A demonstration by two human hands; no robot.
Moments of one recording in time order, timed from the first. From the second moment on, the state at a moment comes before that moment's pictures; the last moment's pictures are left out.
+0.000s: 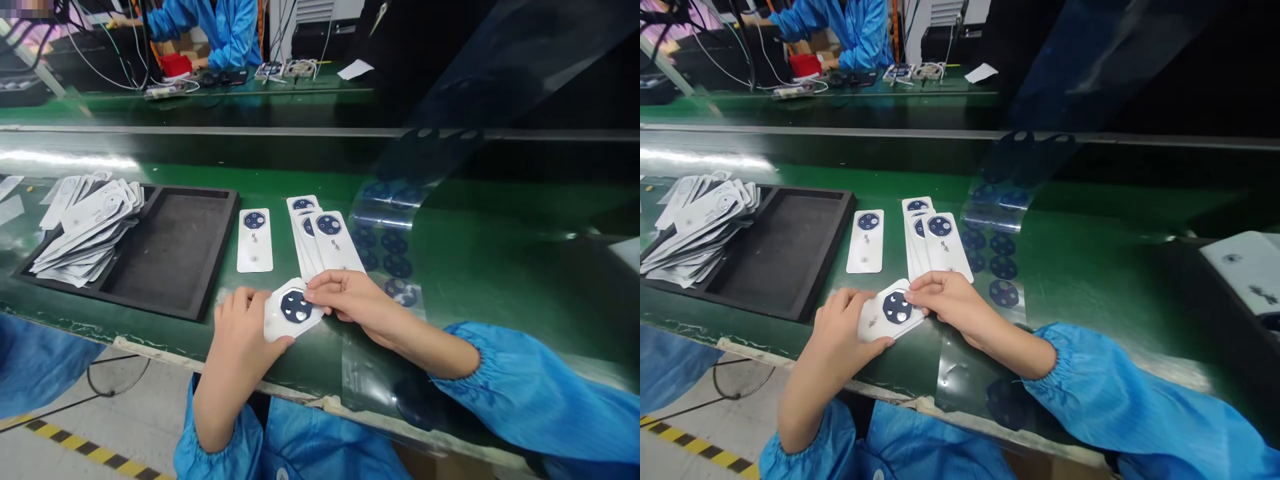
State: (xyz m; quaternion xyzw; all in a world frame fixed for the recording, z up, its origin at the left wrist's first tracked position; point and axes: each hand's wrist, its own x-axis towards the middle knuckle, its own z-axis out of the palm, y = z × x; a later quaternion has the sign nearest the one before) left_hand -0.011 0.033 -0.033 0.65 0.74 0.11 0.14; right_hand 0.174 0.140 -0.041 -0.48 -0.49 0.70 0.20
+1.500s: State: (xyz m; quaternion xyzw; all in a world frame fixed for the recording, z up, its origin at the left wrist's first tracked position) left_hand -0.010 0.038 -0.027 0.64 0.73 0.09 0.23; right_hand 0.176 0.139 -0.050 -0.51 -0.54 0.64 0.20
